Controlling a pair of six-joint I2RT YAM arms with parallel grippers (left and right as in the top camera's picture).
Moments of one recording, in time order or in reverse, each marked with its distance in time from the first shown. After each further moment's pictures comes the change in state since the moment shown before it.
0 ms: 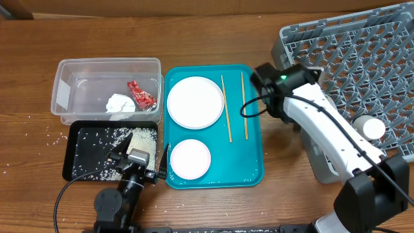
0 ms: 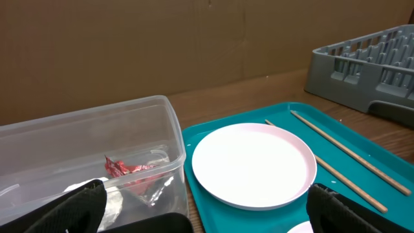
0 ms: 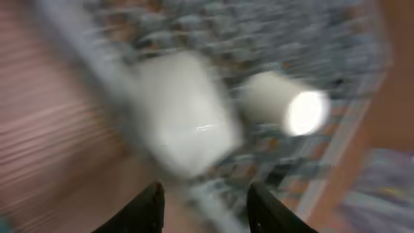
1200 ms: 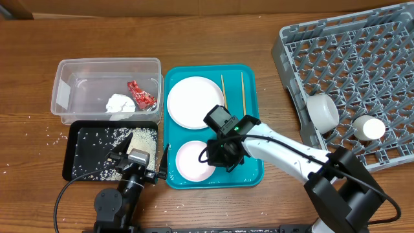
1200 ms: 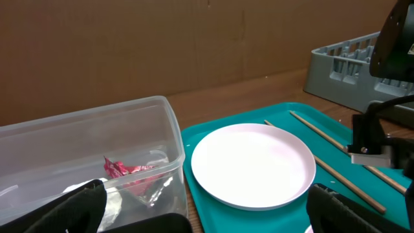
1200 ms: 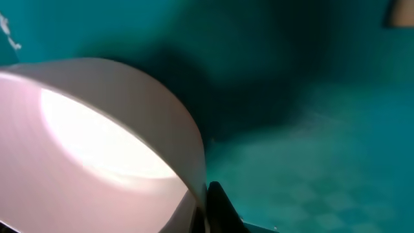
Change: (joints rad) left arm 0.000 0.000 -0.001 0.002 0.003 0.000; right arm 0.313 0.055 -0.362 0.722 -1.103 -0.092
